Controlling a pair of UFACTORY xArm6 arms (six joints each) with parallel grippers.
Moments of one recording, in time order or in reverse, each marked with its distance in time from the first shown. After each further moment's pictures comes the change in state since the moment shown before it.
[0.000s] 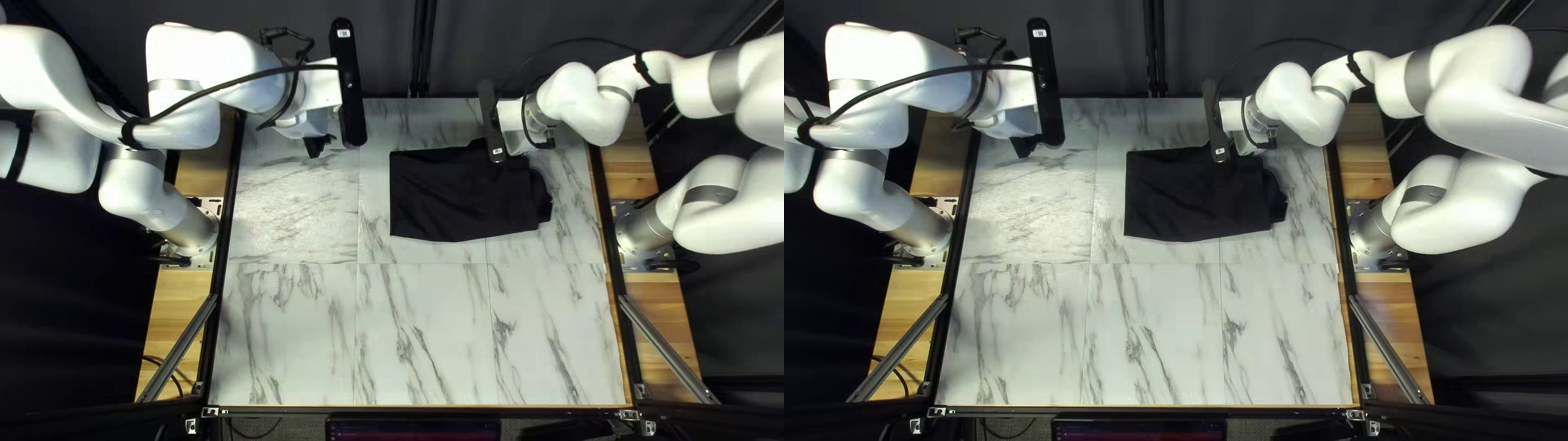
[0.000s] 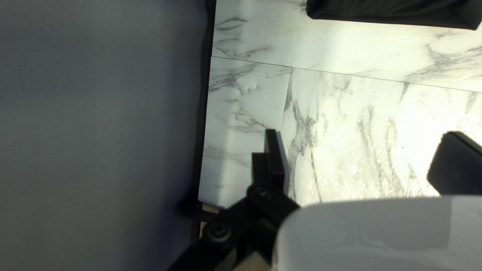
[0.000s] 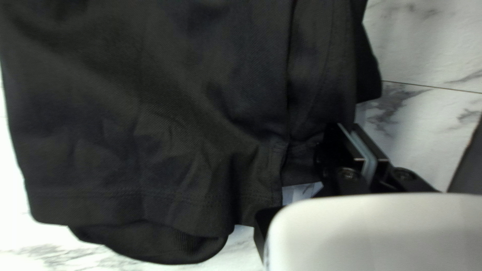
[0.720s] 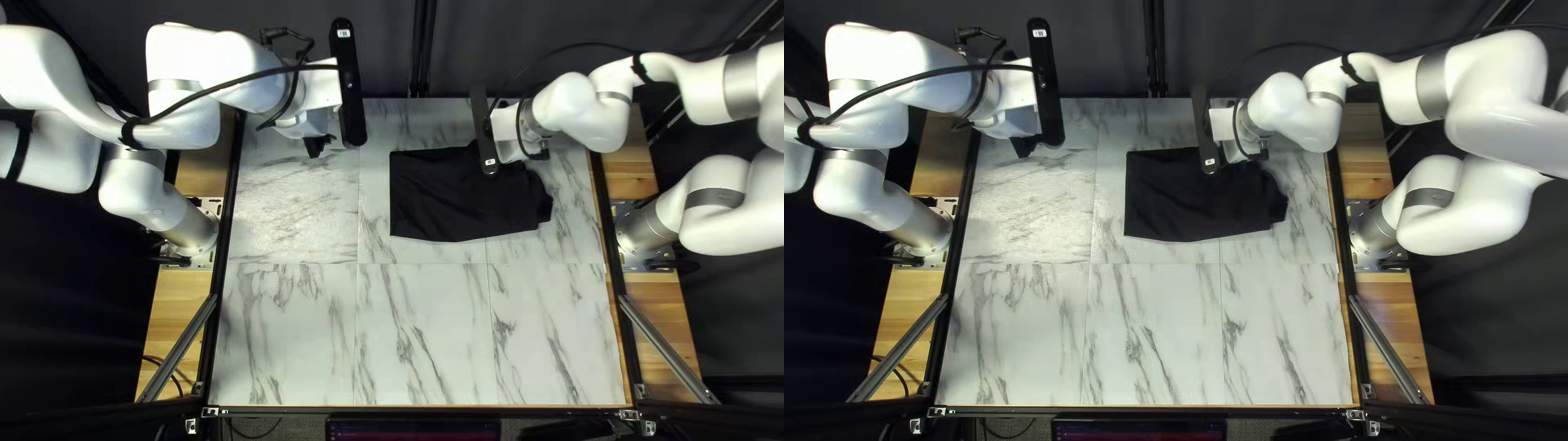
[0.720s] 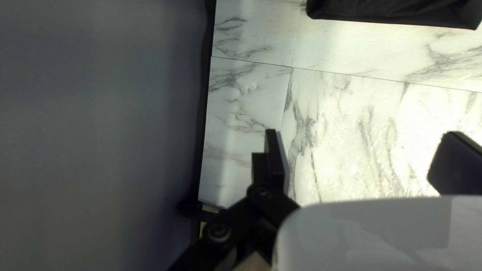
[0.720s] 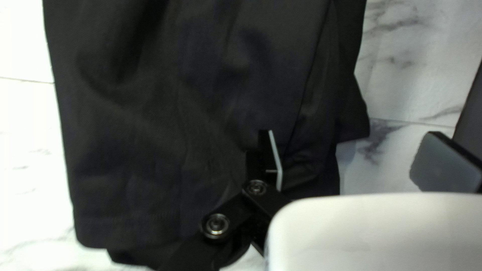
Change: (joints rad) left arm 0.000 0.000 0.000 0.000 0.000 0.000; right arm 0.121 -0.037 -0.022 -0.186 -0.029 0.246
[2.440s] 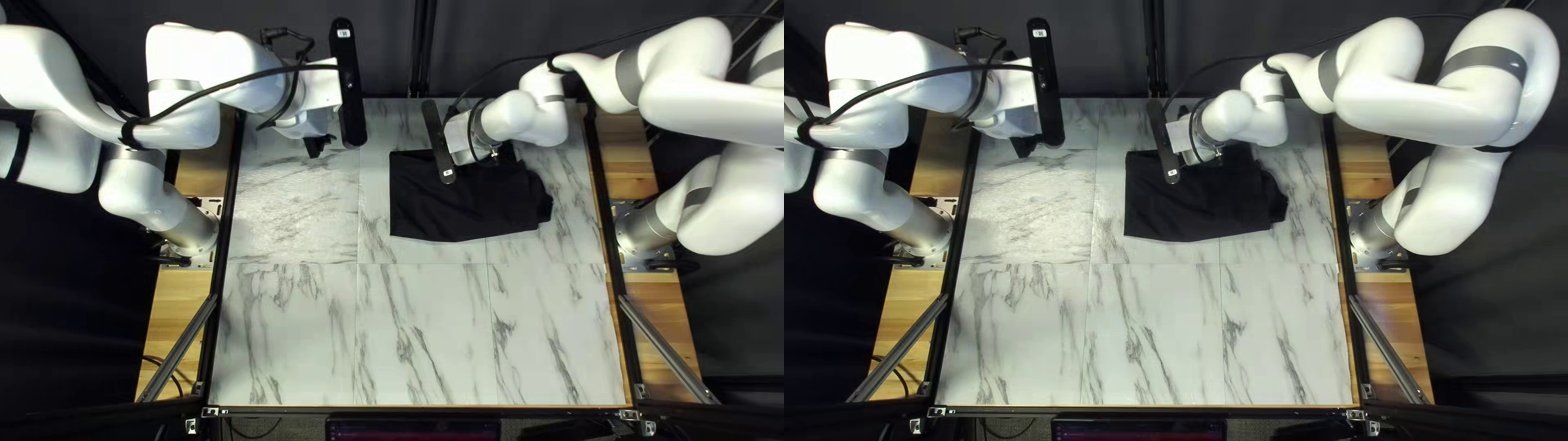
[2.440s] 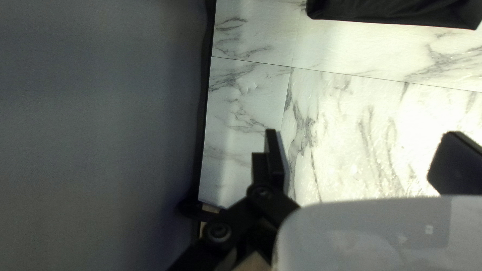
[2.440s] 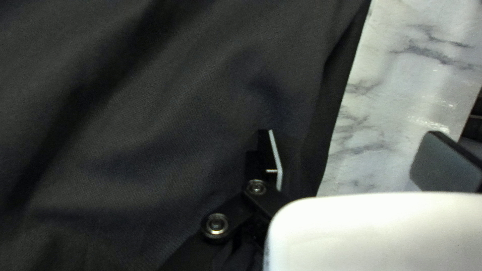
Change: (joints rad) left arm 0.000 0.000 0.000 0.000 0.000 0.000; right arm -0.033 0.397 -0.274 -0.381 -0.190 0.212
